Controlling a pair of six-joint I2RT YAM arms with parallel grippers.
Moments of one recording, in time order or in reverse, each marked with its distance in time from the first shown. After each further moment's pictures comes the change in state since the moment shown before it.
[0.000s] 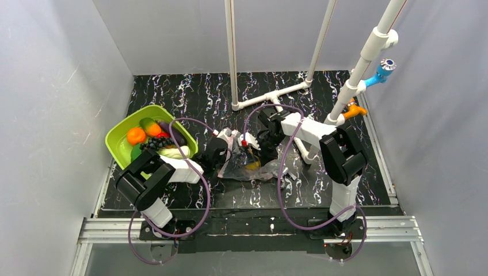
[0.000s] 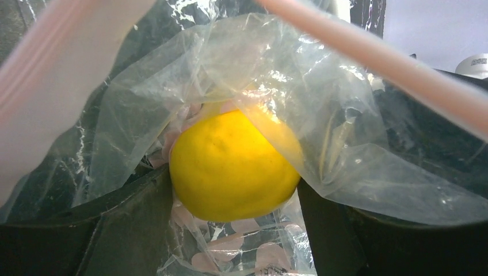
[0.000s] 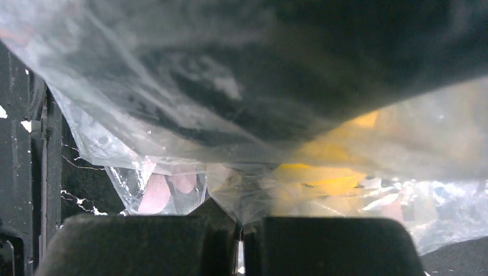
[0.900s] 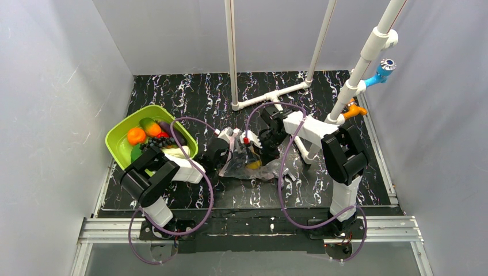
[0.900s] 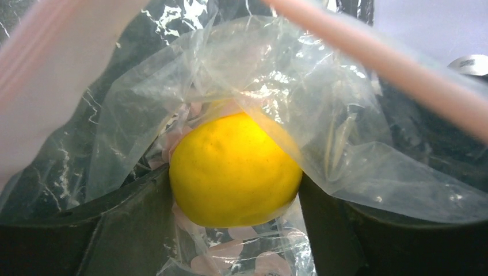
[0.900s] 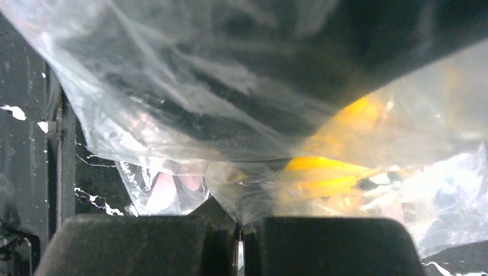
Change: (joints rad) left arm -0.011 0.045 0.002 0.092 -0.018 0.001; right arm -0.023 -0.006 0.006 -0.029 -0.025 0.014
